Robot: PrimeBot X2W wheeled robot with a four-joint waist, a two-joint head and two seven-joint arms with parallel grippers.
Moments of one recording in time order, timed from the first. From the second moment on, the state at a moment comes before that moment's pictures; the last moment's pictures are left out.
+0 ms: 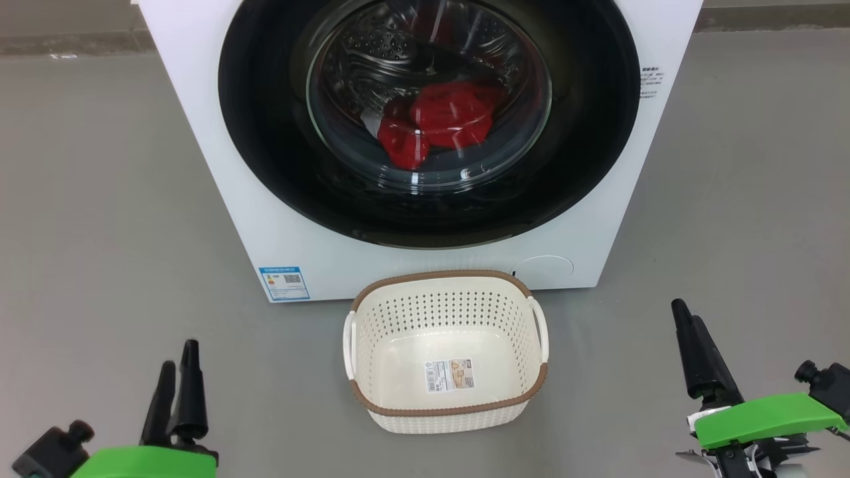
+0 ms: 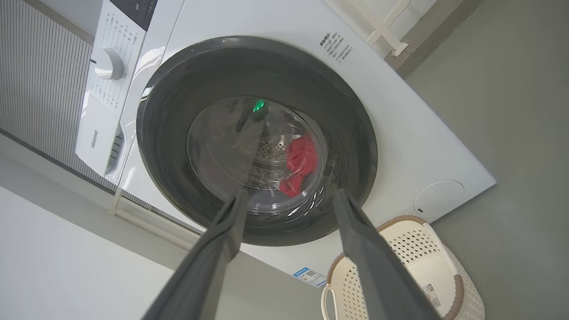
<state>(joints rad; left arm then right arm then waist) -0.07 0.05 -0.03 0.20 -0.96 -0.13 -0.10 -0.08 -0.13 0.02 0.18 1.09 0.13 -0.10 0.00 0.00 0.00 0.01</state>
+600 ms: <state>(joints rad) -0.07 0.05 -0.04 0.20 -0.65 -0.13 -0.15 -0.08 -0.14 0.03 0.16 0.79 0.13 -0.15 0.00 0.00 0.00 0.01</state>
